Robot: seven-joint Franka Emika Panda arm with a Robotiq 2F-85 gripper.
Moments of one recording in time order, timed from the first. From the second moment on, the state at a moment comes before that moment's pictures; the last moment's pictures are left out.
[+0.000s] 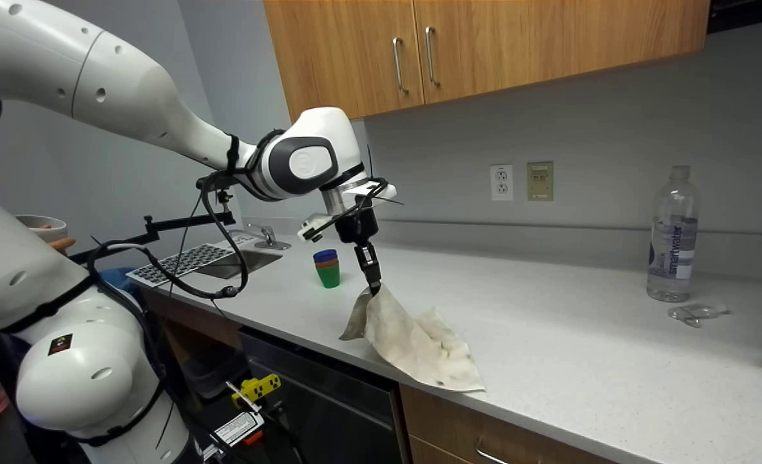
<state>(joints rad) -0.04 -0.39 0.02 -2.57 -0.15 2.26 0.48</state>
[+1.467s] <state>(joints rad) -0.02 -0.21 0.03 -2.30 0.04 2.00 0.42</state>
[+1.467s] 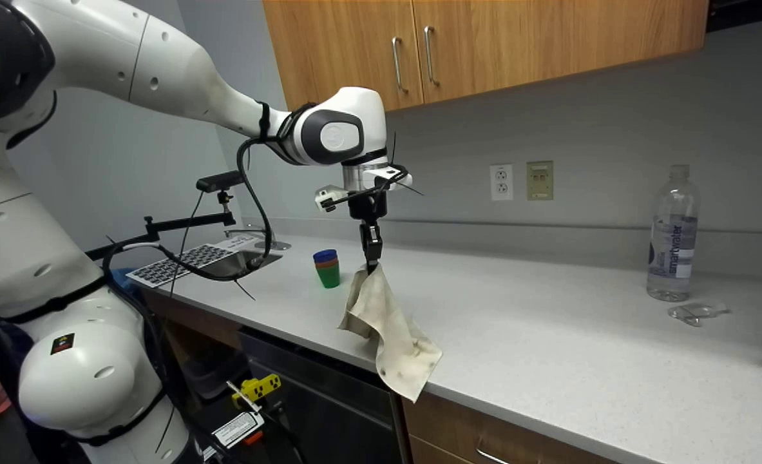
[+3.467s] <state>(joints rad) 0.01 -0.20 0.04 -2.22 0.14 2.00 0.27</state>
